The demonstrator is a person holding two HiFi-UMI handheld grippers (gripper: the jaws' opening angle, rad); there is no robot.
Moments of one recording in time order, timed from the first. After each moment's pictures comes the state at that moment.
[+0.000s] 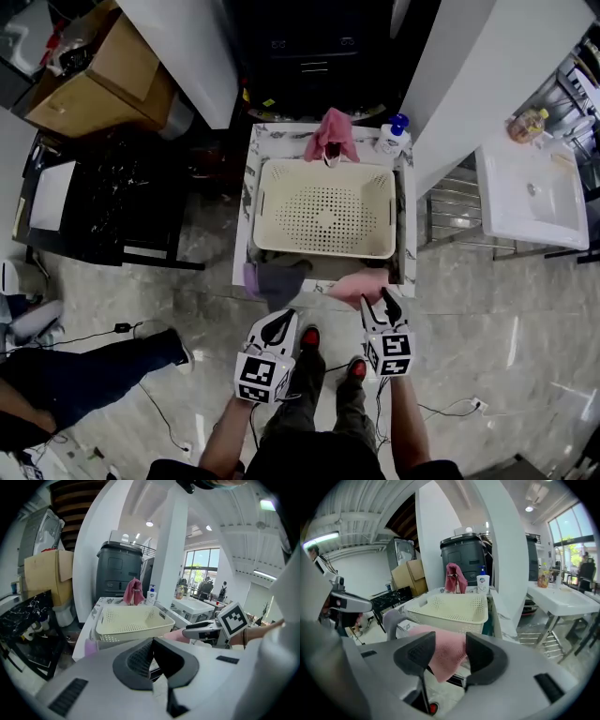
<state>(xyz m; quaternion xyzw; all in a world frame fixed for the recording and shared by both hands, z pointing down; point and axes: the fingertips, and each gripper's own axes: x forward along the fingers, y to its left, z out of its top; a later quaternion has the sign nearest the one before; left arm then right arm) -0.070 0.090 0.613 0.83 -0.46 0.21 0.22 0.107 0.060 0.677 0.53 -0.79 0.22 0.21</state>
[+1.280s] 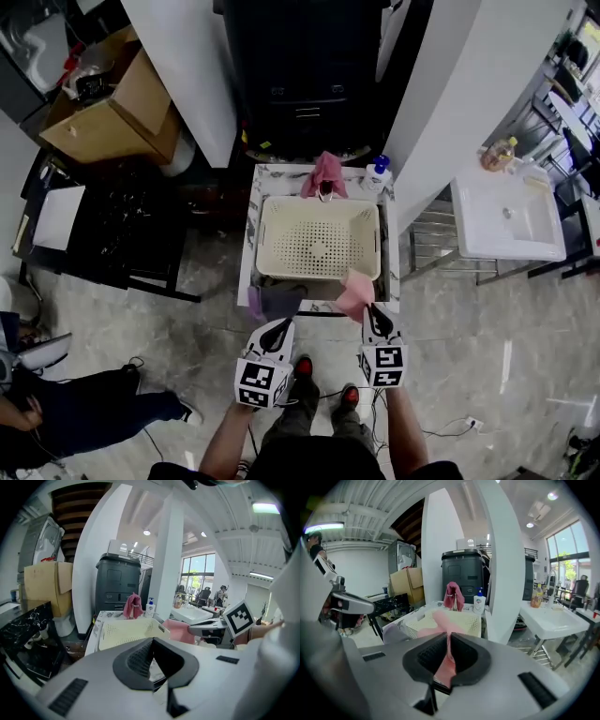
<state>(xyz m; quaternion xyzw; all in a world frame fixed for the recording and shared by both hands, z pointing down) -0.075 0.078 0.560 0.85 -0.46 0.18 0.19 0.106 0.052 0.600 0.57 -0.78 0.16 0.20</state>
